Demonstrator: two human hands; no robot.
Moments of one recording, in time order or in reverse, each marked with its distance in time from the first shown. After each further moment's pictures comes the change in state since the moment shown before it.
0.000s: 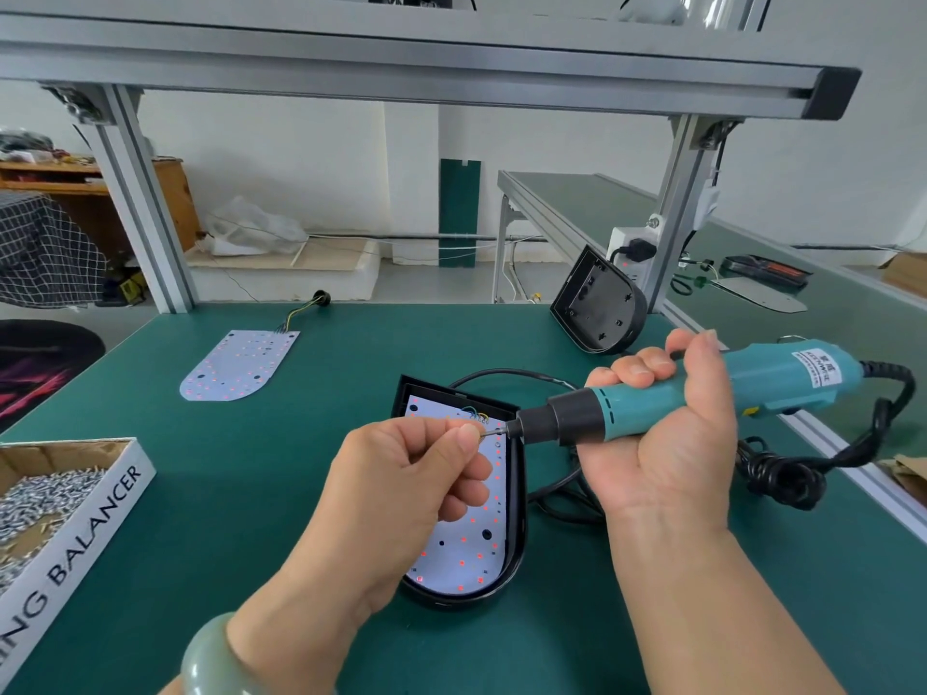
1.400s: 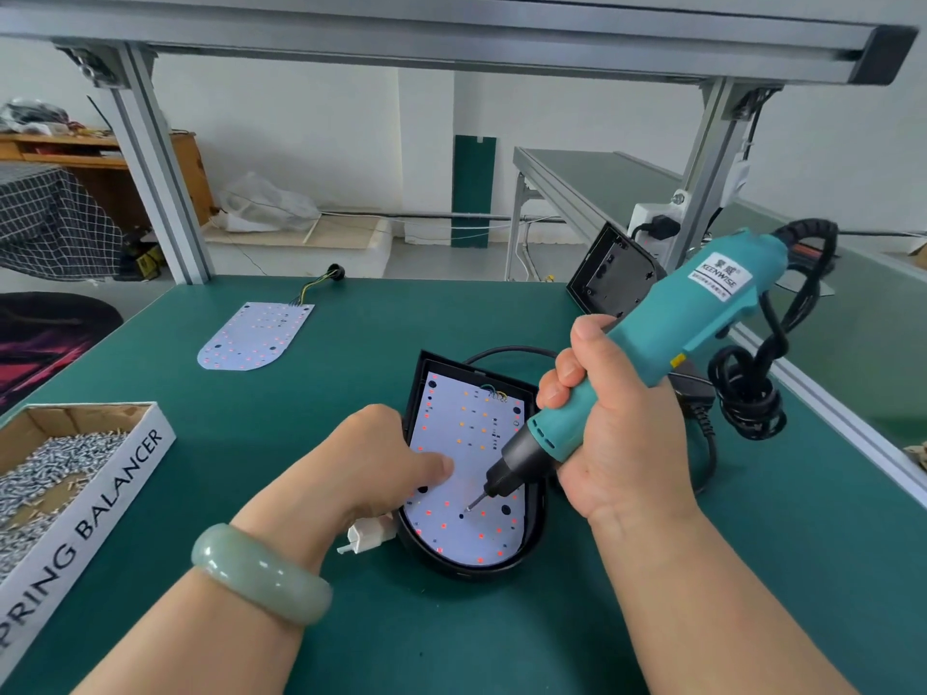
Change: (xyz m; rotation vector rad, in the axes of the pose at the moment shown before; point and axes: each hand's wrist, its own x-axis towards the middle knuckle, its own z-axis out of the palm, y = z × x) left_hand 0.039 -0.019 -0.037 0.804 -0.085 -0.266; right_hand -0.011 0.028 -0.006 -0.438 -0.219 0.084
